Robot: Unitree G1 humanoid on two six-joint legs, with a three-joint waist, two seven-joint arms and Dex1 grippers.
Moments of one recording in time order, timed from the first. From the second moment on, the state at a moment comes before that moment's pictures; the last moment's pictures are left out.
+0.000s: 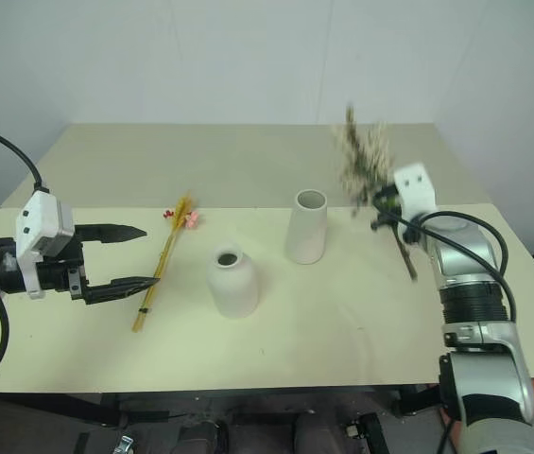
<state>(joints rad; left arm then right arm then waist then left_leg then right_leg) -0.26 1.06 0.32 -0.39 -0.65 0.61 -1.07 -0.84 -0.52 -0.10 0.26 0.08 0.47 0.29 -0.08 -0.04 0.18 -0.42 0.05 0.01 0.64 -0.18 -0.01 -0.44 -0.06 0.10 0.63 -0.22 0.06</state>
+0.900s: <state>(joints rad) -0.17 1.06 0.39 -0.40 -0.64 0.61 -1.07 -0.80 -0.13 -0.16 0.05 0.33 0.13 0.22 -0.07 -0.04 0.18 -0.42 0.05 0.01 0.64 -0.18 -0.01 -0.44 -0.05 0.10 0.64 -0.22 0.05</state>
